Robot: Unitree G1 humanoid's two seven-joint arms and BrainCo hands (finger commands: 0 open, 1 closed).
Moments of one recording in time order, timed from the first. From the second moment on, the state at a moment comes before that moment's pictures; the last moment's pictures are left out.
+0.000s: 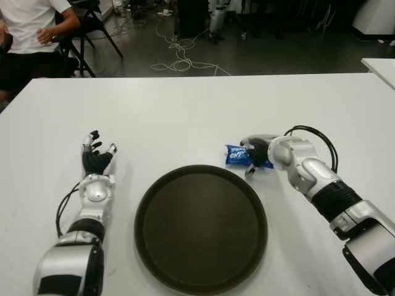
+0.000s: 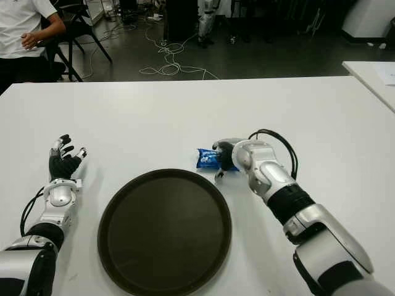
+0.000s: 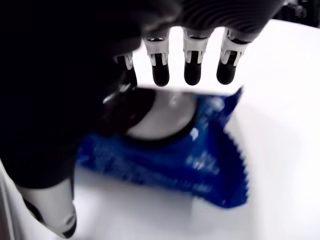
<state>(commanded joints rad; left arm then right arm) -0.56 0.19 0.12 1.23 0.09 -0.48 0.38 -0.69 -0.38 0.62 0.51 -0.78 0.25 0.55</state>
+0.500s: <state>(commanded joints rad) -0.55 0.18 0.13 1.23 0.08 -0.51 0.37 -0.71 -0.34 0.64 0.58 -0.79 0.24 0.54</state>
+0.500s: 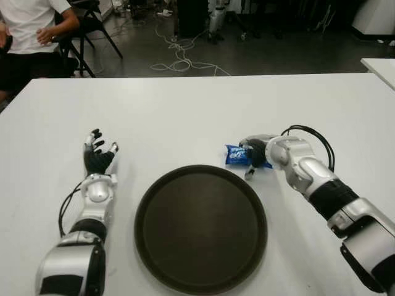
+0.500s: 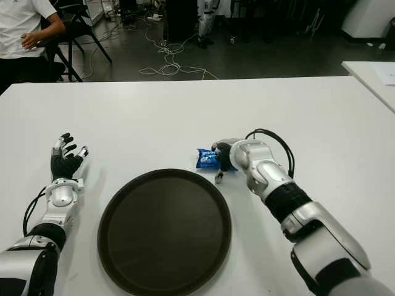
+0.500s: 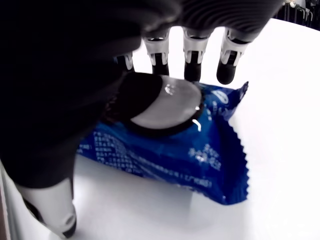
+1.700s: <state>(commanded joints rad) -0.55 0.17 0.14 1.22 0.08 -0.50 0.39 -0.81 -0.26 0.65 0.89 -0.77 0.08 0.44</state>
